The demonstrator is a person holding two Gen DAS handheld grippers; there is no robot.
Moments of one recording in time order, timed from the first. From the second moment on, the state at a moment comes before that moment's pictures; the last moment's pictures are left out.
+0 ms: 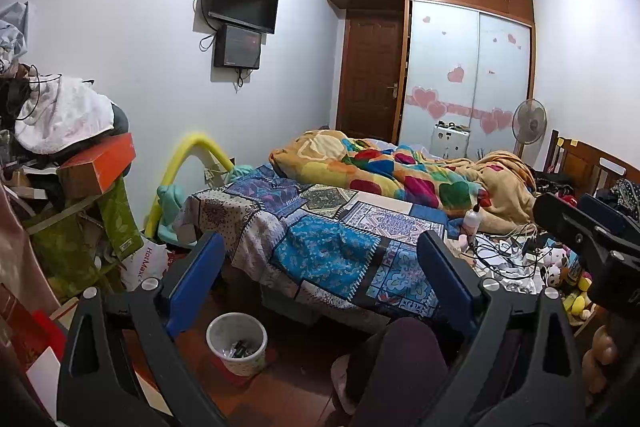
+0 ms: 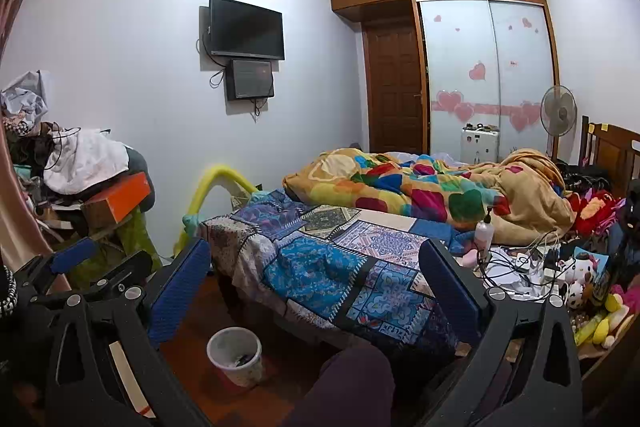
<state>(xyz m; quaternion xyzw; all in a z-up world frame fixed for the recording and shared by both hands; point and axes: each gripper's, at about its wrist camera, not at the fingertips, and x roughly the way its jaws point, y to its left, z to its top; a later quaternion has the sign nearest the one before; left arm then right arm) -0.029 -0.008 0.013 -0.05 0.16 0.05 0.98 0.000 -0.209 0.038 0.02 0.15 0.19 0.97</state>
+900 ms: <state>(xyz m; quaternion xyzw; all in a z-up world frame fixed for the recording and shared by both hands) -0.034 -0.030 0.018 -0.04 0.14 0.05 0.99 -0.001 -0.208 0.041 0.02 0.15 0.19 0.97</state>
